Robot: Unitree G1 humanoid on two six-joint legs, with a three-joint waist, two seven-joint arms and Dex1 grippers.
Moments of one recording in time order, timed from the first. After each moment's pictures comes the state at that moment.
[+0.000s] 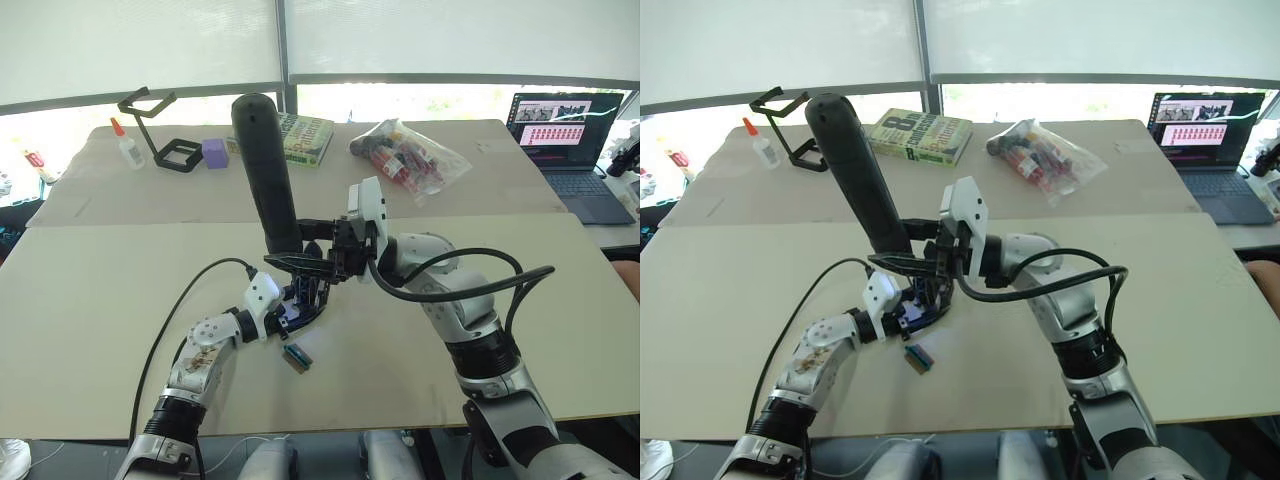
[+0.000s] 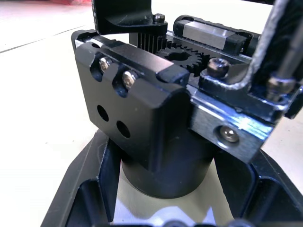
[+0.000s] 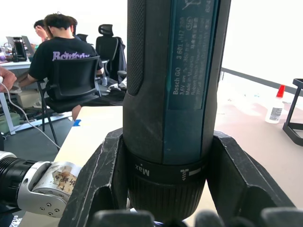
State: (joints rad) left arm -0.26 0.32 -0.12 0.18 -0.22 0.03 -0.87; right arm -0.68 -0.26 0.24 -0.12 0.48 0.41 0.94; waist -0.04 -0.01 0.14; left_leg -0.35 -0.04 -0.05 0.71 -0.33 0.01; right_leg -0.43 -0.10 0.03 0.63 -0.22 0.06
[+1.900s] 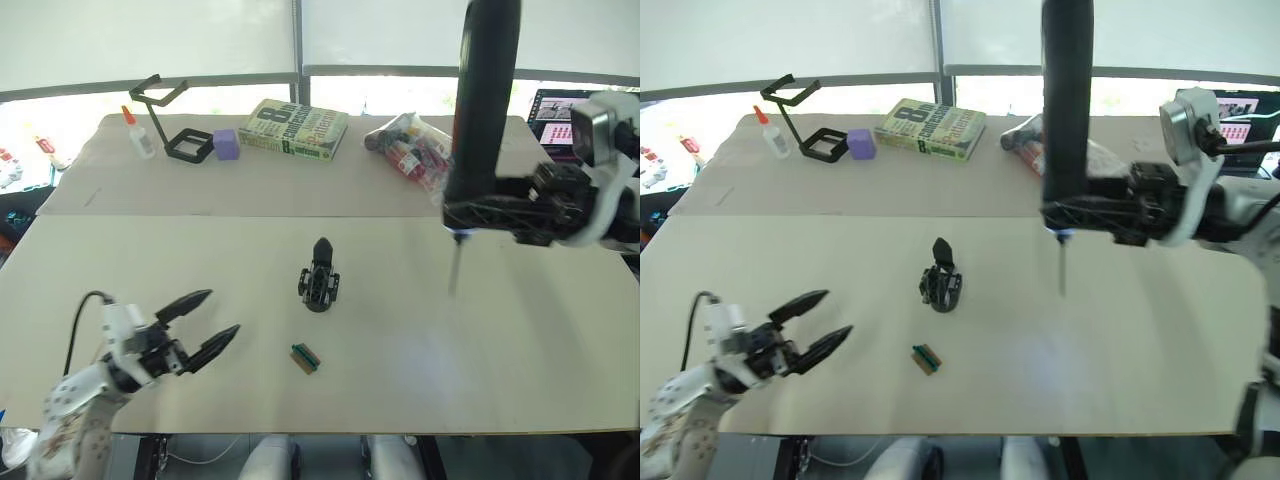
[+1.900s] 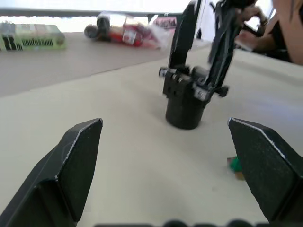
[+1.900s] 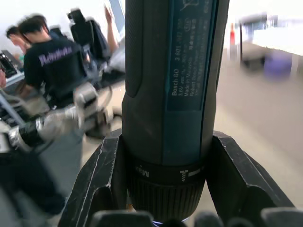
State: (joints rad) left arm 0.23 0.56 0.39 -0.25 -0.68 0.05 -1.05; right arm -0.69 -1.12 -0.14 -0.05 1.03 1.06 1.18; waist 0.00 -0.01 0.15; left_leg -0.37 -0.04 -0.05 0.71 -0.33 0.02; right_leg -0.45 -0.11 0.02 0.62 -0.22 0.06
